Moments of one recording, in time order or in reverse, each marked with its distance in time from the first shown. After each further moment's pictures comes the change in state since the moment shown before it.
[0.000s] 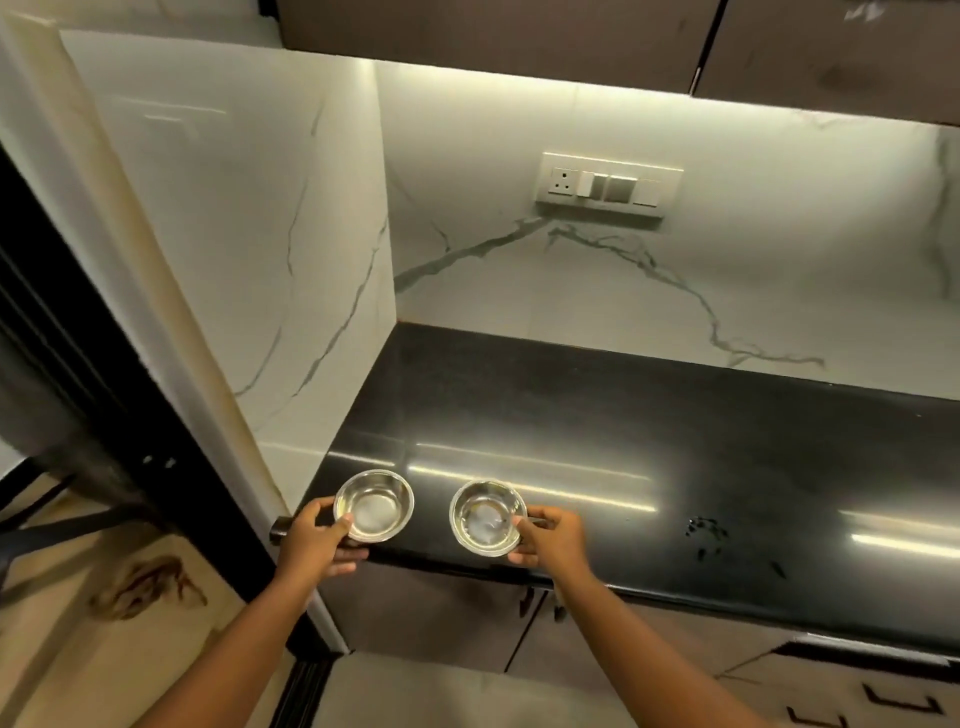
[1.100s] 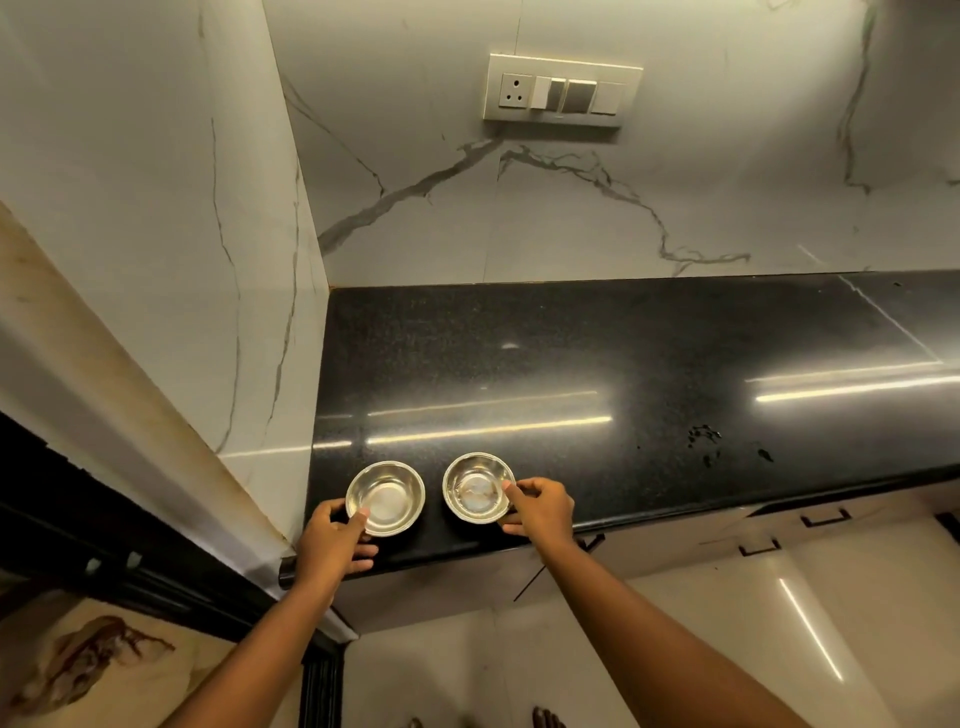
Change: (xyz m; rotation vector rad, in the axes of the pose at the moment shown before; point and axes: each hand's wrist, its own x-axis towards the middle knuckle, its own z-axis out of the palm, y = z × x) left_hand 0.111 -0.024 -0.018 0.189 -0.219 -0.071; right_hand 0.029 0.040 0.095 -0.087 0.349 0.080
